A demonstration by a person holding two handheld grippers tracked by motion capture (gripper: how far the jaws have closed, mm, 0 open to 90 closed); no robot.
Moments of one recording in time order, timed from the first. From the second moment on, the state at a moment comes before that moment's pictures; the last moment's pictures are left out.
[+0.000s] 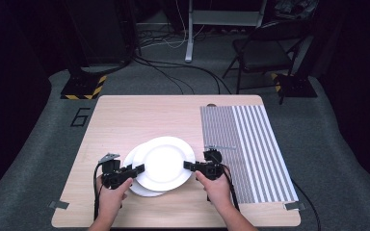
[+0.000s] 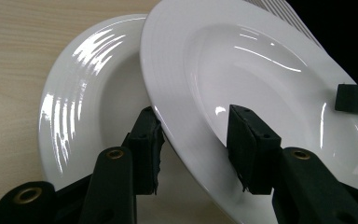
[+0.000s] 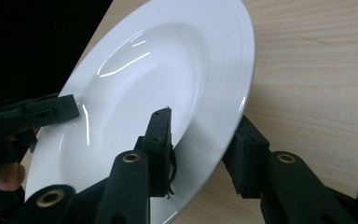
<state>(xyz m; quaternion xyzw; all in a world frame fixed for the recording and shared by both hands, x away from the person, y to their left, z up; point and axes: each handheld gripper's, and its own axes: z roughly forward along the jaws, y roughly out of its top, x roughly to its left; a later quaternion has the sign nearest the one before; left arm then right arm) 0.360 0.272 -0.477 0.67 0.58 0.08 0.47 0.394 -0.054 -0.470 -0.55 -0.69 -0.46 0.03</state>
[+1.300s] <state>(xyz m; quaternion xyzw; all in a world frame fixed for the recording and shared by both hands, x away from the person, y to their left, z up) 0.354 0.262 -0.461 0.68 0.55 0.13 0.46 0.380 -0.044 -0.460 -0.52 -0.73 -0.44 -0.05</state>
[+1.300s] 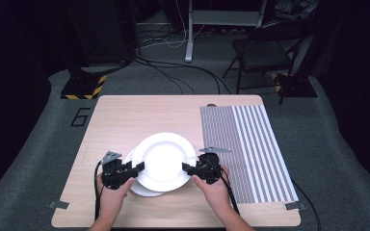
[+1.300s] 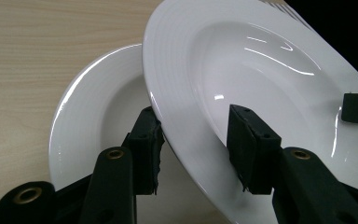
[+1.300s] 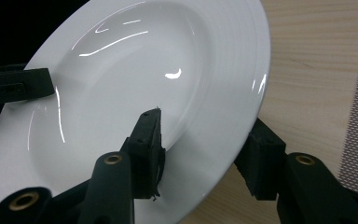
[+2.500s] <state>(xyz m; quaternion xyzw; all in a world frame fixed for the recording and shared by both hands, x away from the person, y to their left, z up) 0.376 0.205 -0.449 0.72 0.50 0.13 0.47 0.356 -0.084 -0.448 -0.56 -0.69 -0.43 -0.14</state>
